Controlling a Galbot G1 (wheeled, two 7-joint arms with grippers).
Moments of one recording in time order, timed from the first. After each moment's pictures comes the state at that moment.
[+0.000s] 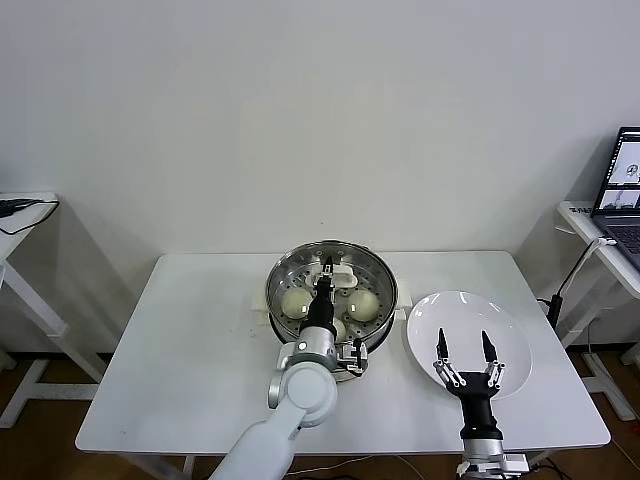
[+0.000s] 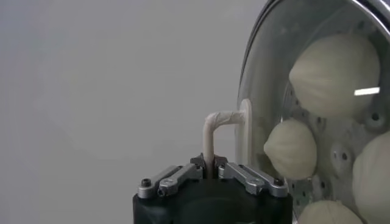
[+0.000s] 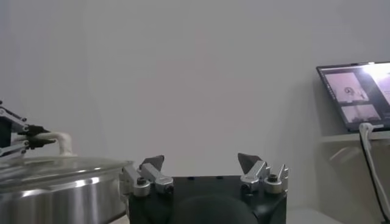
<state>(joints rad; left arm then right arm) 0.92 -1.49 0.11 -1.71 1.54 0.51 0.23 -1.53 1.38 0.56 1.76 0.29 0.56 0.00</state>
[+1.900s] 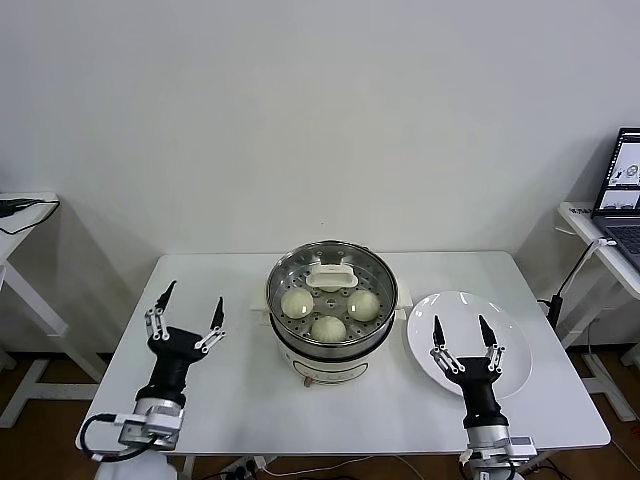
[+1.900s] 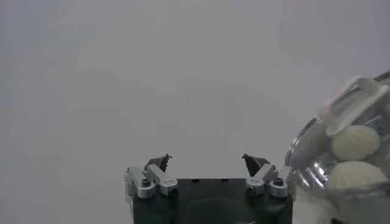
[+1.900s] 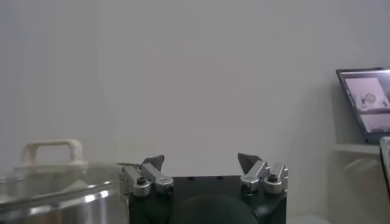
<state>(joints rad) 1.54 -1.42 -0.56 -2.20 0.42 0.04 0.01 -1.56 1.34 0.57 1.93 0.26 0.38 0.04</state>
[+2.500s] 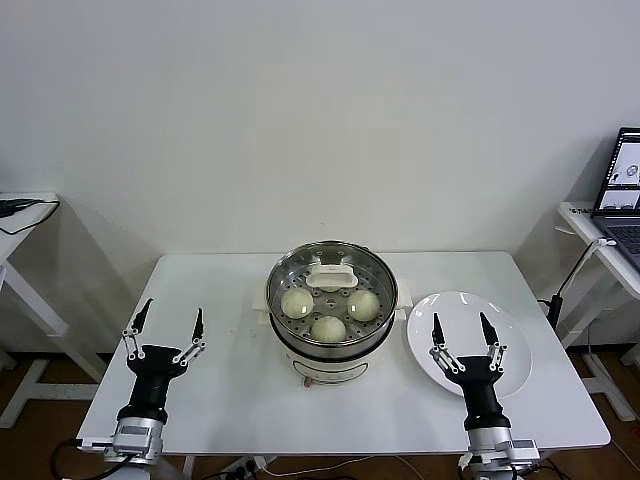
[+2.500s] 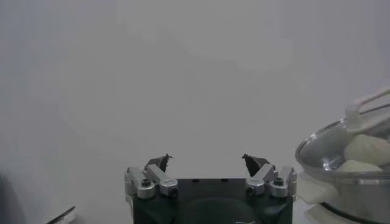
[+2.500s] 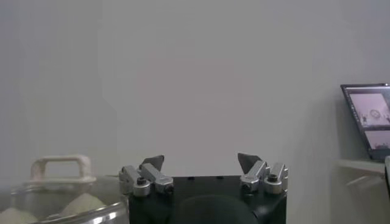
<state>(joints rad) 1.60 -1.46 -0.65 -2.16 0.23 -0.08 0.00 -1.59 1.35 0.57 2.00 0.22 0.34 0.05</state>
